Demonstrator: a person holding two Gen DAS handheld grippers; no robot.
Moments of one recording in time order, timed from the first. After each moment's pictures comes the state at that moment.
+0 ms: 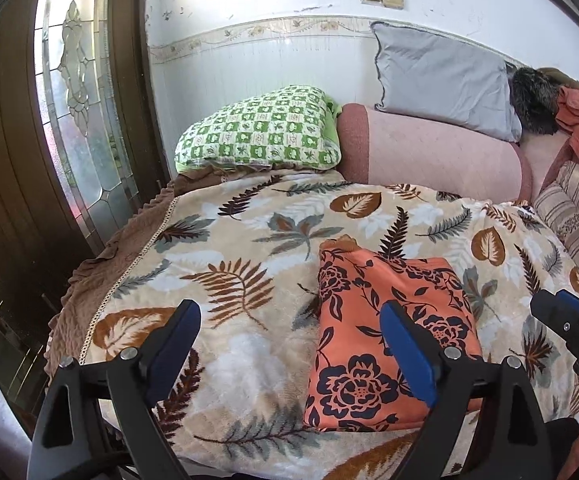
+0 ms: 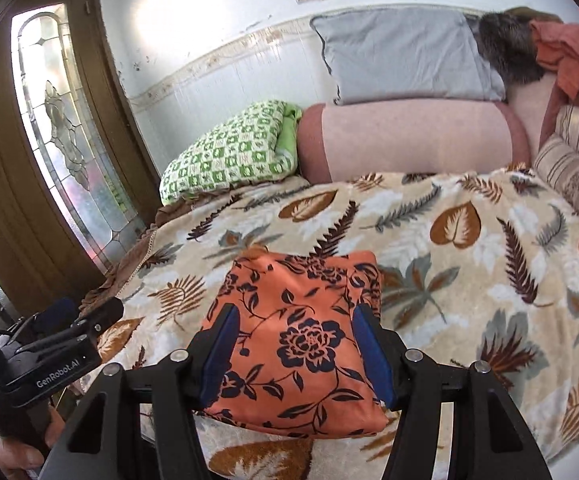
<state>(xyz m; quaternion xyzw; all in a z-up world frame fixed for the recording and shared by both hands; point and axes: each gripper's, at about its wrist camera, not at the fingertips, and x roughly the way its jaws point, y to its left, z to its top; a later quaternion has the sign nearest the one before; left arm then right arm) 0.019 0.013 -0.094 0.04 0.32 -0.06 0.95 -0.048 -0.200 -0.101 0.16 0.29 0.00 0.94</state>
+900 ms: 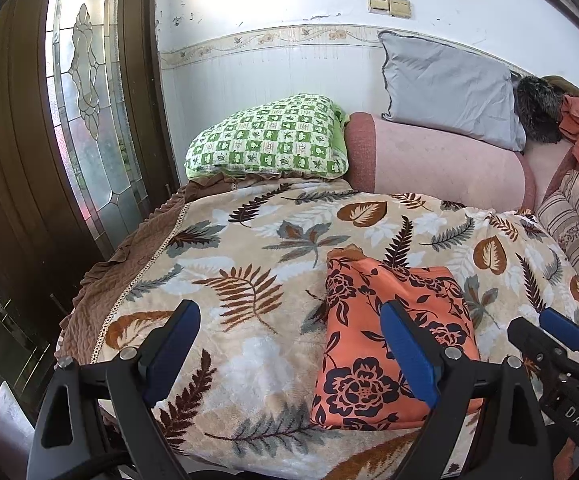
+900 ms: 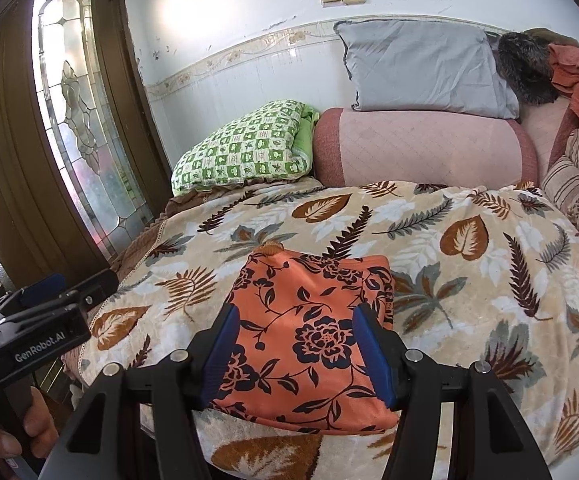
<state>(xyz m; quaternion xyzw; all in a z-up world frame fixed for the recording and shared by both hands) 0.012 0.021 -0.080 0.04 0.31 -0.05 0.95 -0.049 -0.174 -0.098 0.13 0.29 0.02 0.95</state>
